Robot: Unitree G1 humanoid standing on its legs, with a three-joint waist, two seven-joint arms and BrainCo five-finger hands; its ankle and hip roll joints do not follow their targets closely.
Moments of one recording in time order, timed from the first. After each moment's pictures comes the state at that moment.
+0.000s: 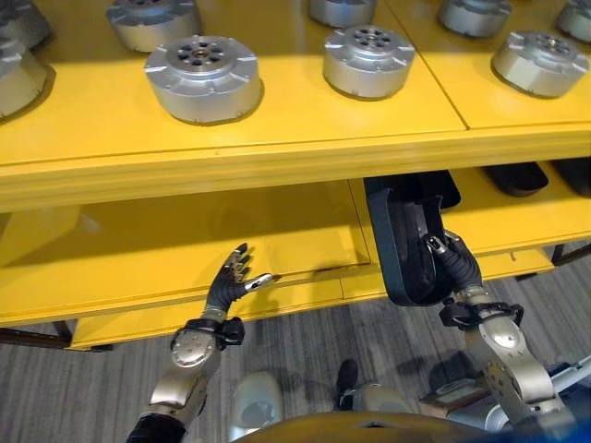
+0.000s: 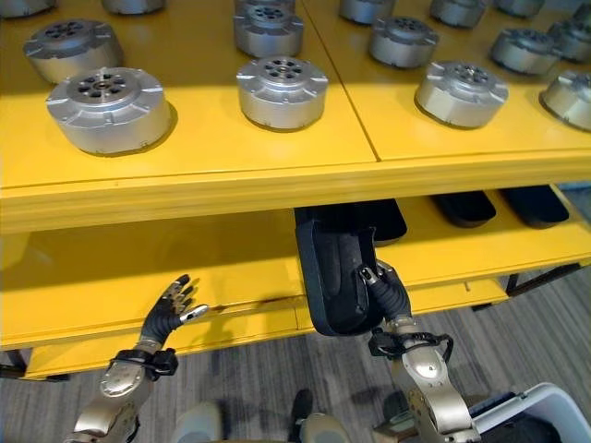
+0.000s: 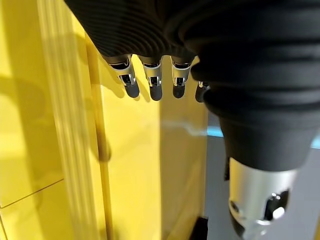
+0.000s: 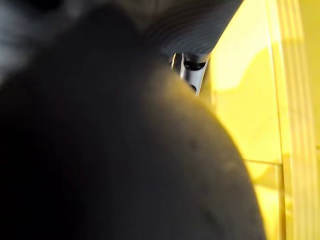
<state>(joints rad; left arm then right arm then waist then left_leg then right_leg) 0.17 0.37 -0.16 0.15 -0.42 -0.13 0.05 0.16 -0.44 0.11 -0.12 0.48 -0.08 -0.08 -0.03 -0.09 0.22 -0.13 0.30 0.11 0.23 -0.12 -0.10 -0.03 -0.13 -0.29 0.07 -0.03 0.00</state>
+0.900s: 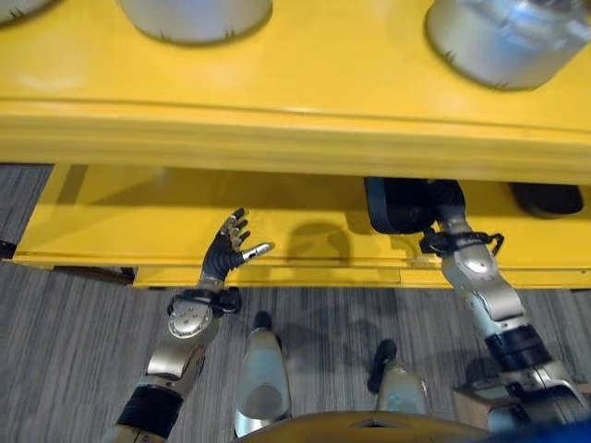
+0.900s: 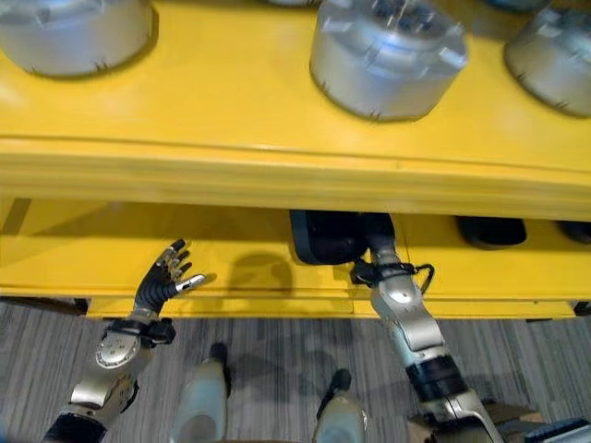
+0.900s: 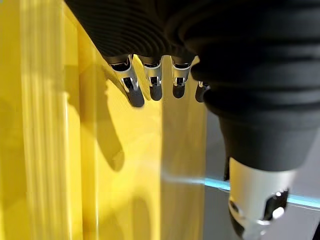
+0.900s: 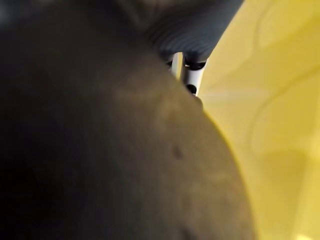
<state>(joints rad) 0.01 0.45 -0.16 0.06 -0.42 -0.16 0.10 -0.39 -0.41 0.26 0.06 0.44 -0.06 -0.22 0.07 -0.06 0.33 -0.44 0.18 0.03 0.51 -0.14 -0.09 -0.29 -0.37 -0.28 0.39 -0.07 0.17</state>
